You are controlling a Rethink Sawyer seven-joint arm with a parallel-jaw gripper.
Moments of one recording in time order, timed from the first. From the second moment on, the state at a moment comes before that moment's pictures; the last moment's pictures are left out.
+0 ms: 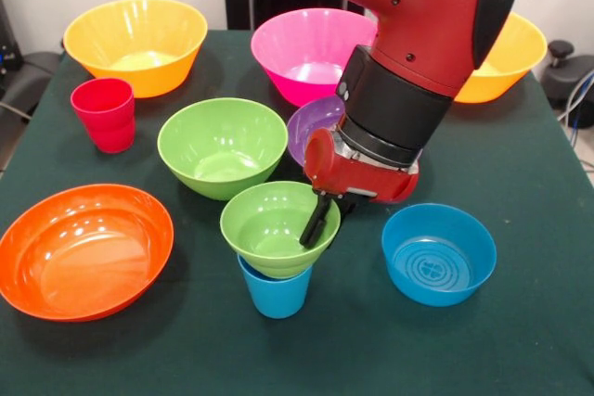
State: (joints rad) arm 0.11 -0.16 -0.42 1.01 -0.05 0.47 1.60
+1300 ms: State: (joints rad) arm 0.10 -0.16 -0.42 1.01 -0.07 0.47 1.60
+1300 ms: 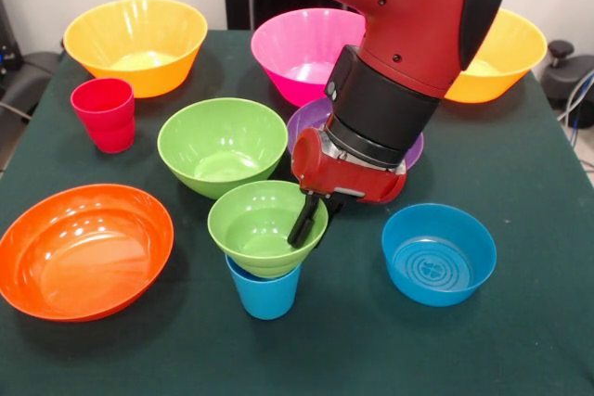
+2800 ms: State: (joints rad) arm 0.06 -0.13 -0.42 0.95 -0.07 0.47 1.60
